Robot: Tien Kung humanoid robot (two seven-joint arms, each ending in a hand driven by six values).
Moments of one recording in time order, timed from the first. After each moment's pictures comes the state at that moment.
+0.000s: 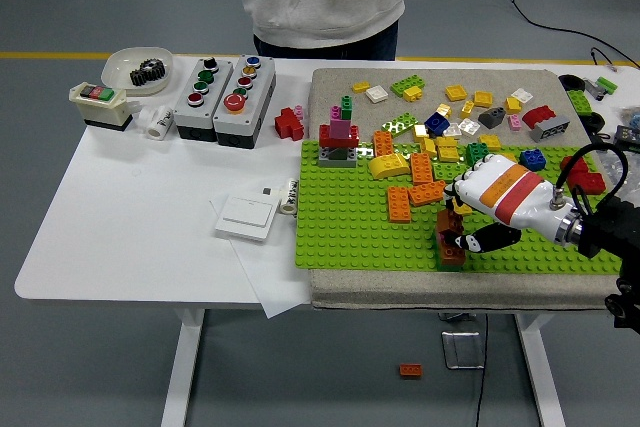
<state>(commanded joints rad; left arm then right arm) -0.21 0.12 -0.24 -0.33 0.63 0.17 0.35 0.61 -0.60 0.64 1.33 -2.26 -0.18 0.18</state>
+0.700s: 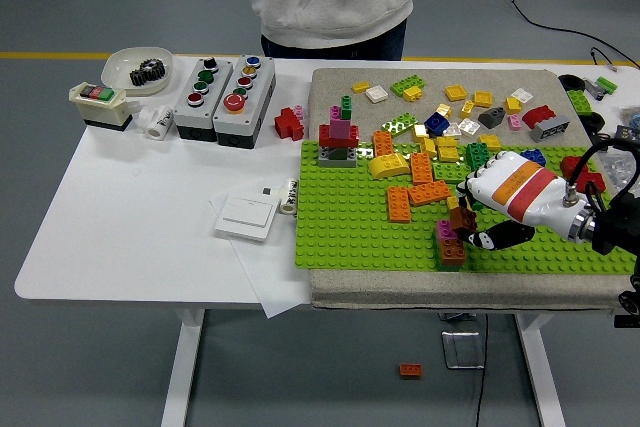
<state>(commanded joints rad) -0.21 0.12 -0.24 -0.33 0.63 0.17 0.35 0.62 -0.63 0.62 1.30 -2.27 -0.17 0.19</state>
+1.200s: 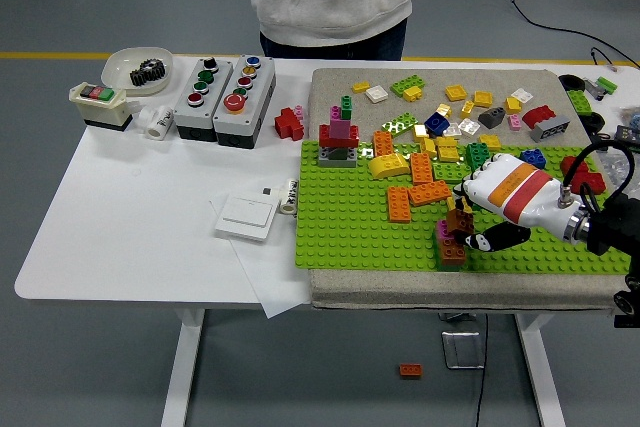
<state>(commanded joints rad) -0.21 0.12 -0.25 -0.33 0.64 0.17 0.36 0.63 -0.61 0.61 1.29 -2.27 -0.17 0.19</state>
